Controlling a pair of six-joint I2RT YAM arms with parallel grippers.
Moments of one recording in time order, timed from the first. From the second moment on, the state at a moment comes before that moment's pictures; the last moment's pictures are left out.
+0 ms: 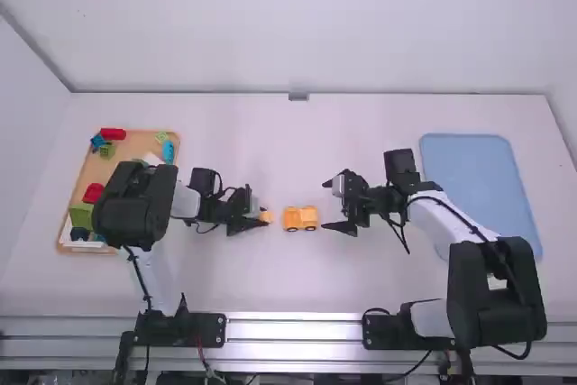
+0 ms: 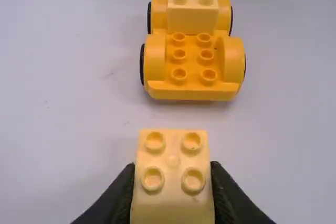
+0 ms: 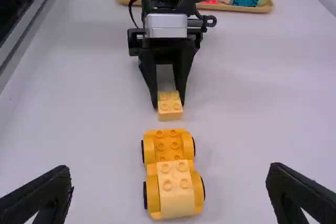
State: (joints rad) left arm -0.03 1.99 0.65 0.11 1.05 1.22; right arm 0.14 1.50 0.73 -0.40 -1.08 -1.23
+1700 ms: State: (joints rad) left arm -0.23 1.70 0.57 0.20 0.97 0.98; right arm 0.30 2.05 0.68 0.31 -1.04 -1.04
